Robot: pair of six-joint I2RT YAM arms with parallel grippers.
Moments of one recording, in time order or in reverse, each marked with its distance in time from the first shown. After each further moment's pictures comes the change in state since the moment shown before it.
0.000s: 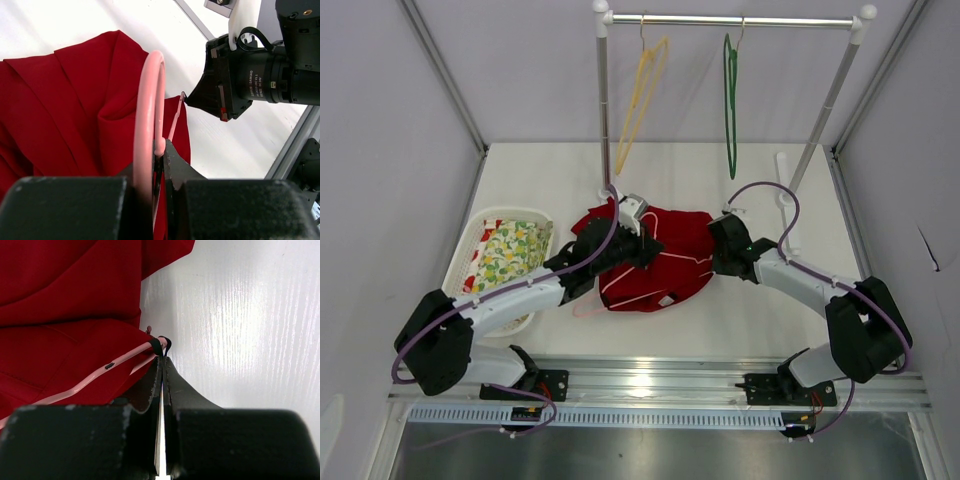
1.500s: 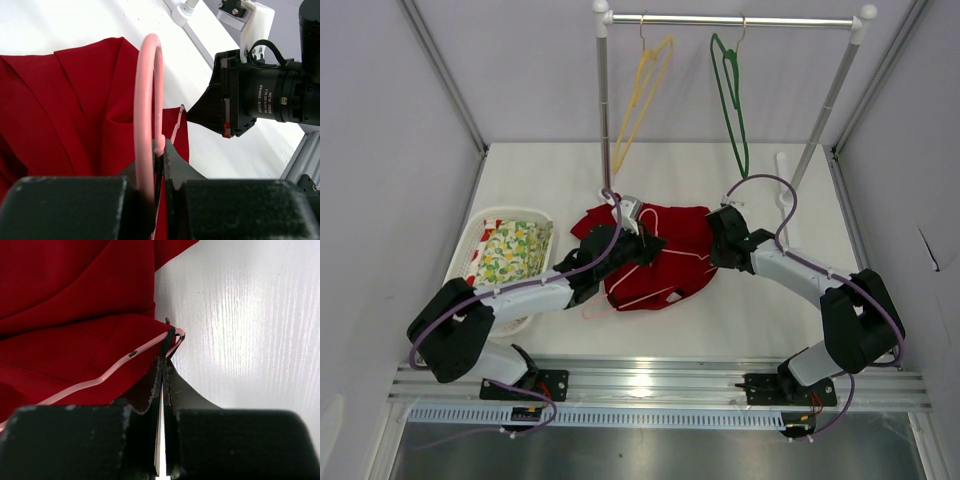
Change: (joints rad) left arm -0.001 0.090 -0.082 0.262 -0.082 -0.121; right arm -0.015 0.053 0.082 -0.033 -0.001 0.000
